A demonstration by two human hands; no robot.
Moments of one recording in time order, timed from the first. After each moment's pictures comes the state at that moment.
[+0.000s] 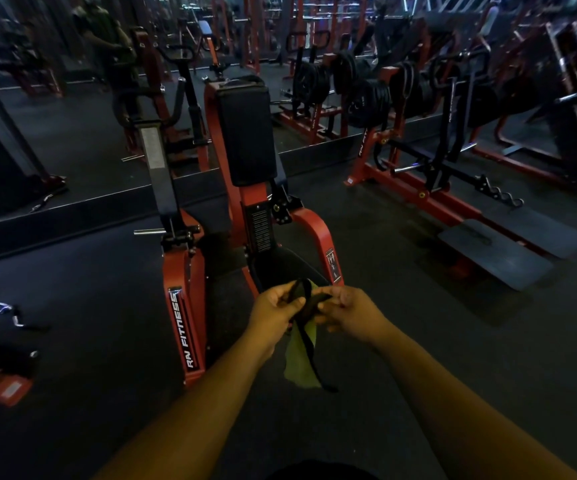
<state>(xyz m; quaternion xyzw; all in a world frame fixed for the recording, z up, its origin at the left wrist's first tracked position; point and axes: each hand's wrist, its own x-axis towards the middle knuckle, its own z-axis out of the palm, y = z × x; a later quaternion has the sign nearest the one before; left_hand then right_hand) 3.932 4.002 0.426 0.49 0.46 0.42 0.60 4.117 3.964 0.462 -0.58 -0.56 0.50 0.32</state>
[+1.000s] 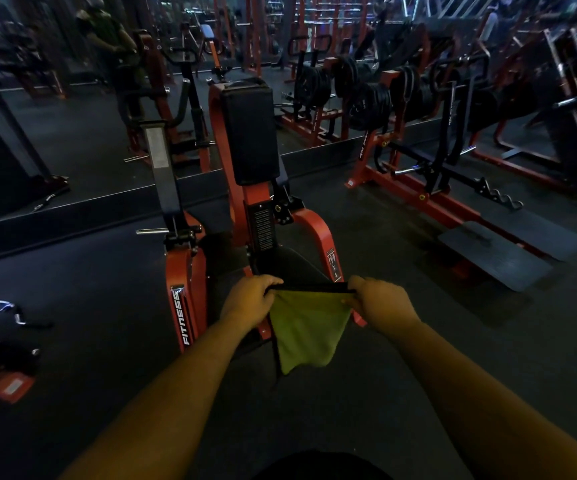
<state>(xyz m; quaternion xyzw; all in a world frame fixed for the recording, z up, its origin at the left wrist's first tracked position) 3.876 4.030 0.439 0.77 0.54 0.24 0.24 4.154 3.968 0.464 -0.68 -0.73 0.06 0.05</state>
